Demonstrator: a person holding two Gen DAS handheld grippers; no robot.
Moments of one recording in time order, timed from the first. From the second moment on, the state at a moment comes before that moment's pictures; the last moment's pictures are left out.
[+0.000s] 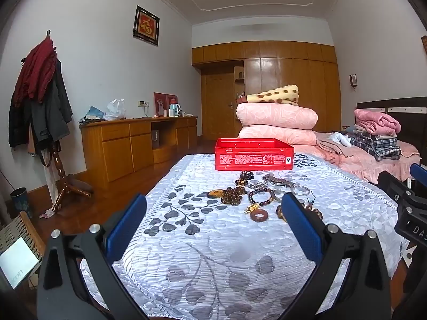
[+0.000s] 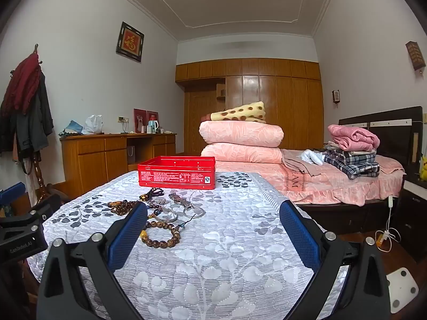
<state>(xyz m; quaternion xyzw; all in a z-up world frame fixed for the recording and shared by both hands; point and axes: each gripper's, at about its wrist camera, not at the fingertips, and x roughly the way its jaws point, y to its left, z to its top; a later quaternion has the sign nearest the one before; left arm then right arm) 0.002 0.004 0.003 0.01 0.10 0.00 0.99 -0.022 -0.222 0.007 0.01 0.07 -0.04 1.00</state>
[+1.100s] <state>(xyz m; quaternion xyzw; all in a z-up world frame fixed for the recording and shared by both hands) -0.005 0.002 0.001 0.01 0.10 0.00 1.00 -0.021 -0.223 0.007 0.01 0.07 -0.04 1.00</state>
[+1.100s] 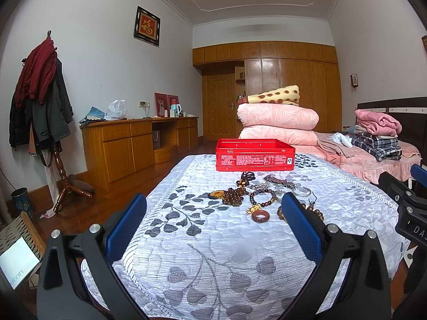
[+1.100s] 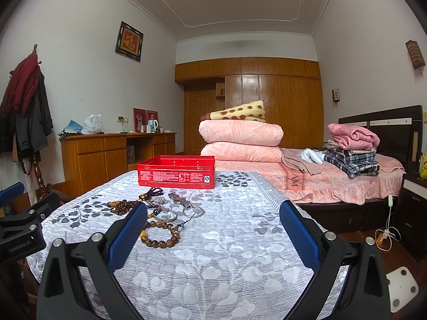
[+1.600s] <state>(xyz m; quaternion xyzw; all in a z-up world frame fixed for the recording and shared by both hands) -0.006 0.002 0.002 0.01 0.10 0.00 1.00 -0.021 -0.223 0.007 0.01 0.07 -0.04 1.00</state>
